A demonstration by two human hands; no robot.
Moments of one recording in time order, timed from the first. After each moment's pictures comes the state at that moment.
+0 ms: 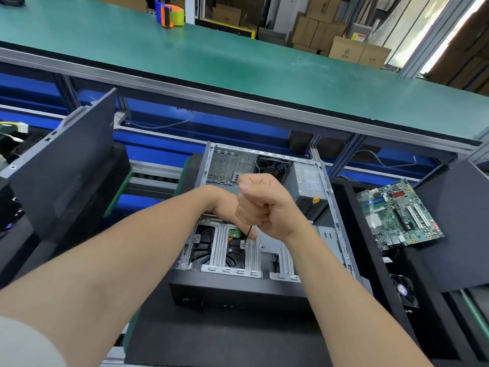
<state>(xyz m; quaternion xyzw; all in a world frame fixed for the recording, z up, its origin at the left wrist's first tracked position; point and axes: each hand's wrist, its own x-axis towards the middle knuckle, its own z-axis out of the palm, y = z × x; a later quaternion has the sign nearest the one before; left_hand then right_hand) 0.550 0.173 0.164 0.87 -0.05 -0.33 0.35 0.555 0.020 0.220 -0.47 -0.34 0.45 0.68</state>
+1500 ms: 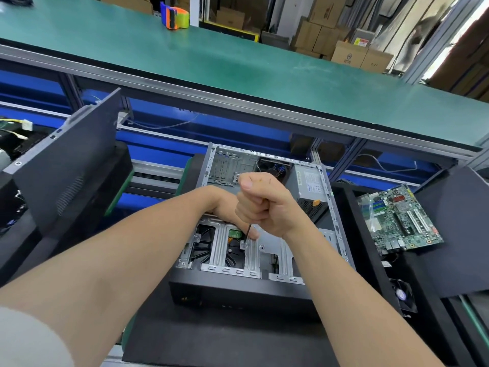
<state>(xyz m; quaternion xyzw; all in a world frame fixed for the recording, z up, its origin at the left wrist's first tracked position) 0.559 0.181 0.153 0.88 -0.09 -0.33 0.33 0.561 0.020 0.223 -0.46 -0.37 0.49 0.65</state>
